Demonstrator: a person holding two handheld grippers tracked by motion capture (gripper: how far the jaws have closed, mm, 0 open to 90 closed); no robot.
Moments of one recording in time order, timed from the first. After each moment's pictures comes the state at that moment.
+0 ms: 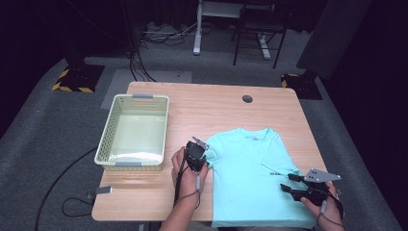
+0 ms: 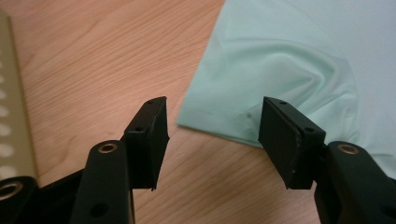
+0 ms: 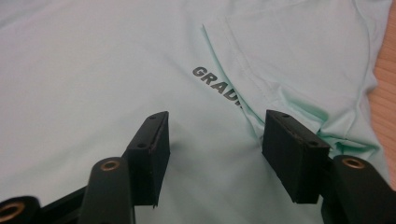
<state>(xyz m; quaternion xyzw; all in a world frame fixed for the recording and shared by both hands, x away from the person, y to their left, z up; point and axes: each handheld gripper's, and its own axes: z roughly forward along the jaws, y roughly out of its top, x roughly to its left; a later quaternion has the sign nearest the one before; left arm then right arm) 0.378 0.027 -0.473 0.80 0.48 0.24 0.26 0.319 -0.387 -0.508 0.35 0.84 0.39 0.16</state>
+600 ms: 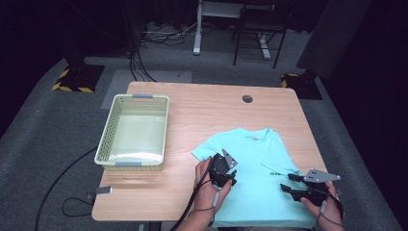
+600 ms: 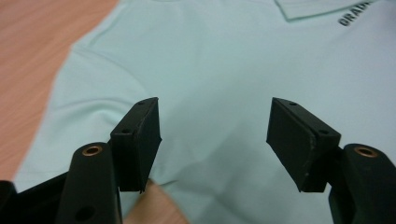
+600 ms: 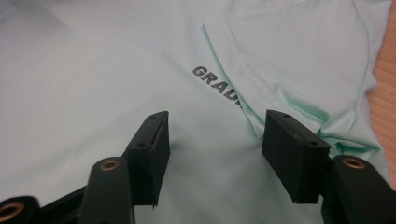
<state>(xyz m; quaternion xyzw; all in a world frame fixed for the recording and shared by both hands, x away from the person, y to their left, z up) 0.338 -0.048 -0.474 0.86 0.34 0.18 0.34 0.318 -0.386 -0.508 0.35 0.84 0.39 0.16</state>
